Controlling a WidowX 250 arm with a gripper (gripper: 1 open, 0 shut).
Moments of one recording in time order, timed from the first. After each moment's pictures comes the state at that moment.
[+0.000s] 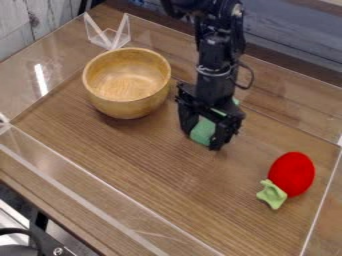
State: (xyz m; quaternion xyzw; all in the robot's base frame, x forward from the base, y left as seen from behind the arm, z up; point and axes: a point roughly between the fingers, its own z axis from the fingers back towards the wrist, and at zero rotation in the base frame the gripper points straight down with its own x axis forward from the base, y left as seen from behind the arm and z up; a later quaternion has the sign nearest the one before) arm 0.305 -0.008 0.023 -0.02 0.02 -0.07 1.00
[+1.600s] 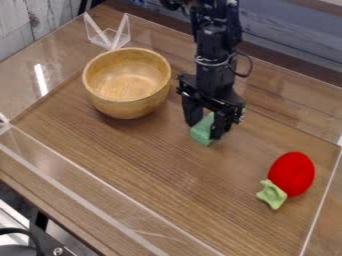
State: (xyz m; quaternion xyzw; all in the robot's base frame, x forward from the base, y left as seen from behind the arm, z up) arm 0.313 -0.004 0.028 -0.03 -0.01 -0.07 1.00
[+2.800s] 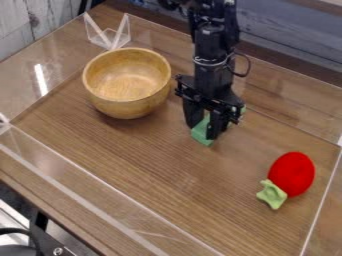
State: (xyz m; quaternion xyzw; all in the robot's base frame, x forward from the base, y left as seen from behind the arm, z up) arm 0.309 -0.003 0.028 -0.04 0.01 -0.06 1.00
